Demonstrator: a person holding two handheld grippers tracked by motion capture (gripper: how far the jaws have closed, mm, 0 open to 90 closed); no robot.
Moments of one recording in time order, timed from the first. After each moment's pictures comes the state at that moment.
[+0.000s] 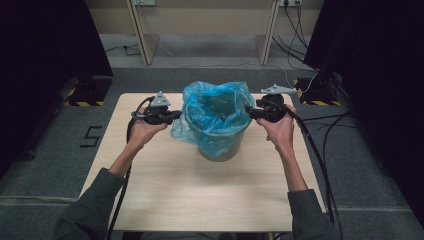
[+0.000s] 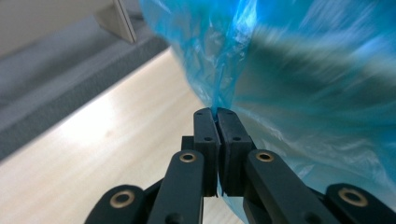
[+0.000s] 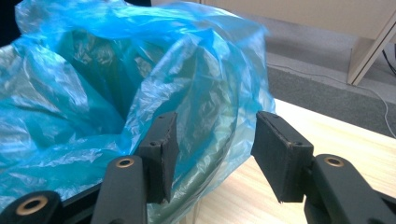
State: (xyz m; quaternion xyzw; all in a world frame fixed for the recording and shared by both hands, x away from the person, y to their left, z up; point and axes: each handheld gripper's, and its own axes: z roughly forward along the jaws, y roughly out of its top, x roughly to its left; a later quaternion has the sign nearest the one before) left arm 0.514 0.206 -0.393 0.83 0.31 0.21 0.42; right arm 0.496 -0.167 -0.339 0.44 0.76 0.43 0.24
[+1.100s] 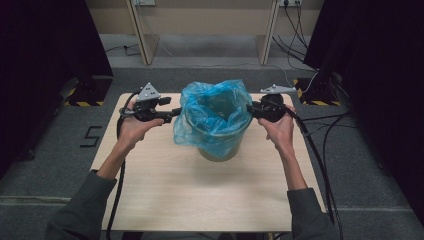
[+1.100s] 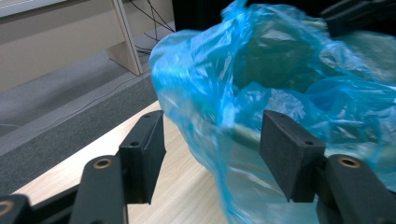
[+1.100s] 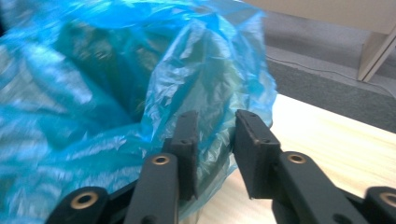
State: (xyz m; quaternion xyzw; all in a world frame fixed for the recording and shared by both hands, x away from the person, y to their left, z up) left arm 0.480 0.212 -0.333 0.79 0.31 0.24 0.48; right arm 0.502 -0.169 -0.341 0.43 0.76 0.43 0.22
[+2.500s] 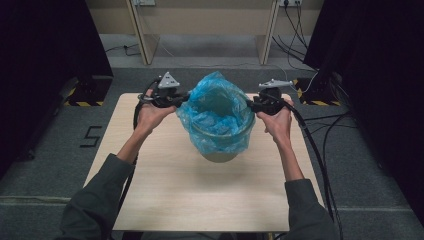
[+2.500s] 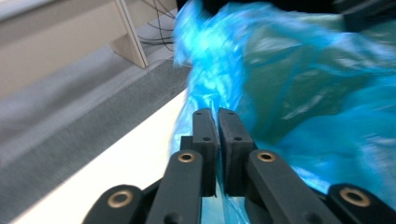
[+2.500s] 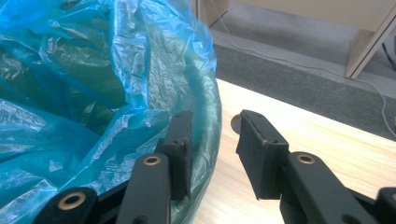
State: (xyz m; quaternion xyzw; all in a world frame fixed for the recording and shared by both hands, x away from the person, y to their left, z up) left arm 0.529 0.182 -0.333 0.80 0.31 0.24 0.45; right arm 0.524 -0.167 -0.341 0.44 0.76 0.41 0.23
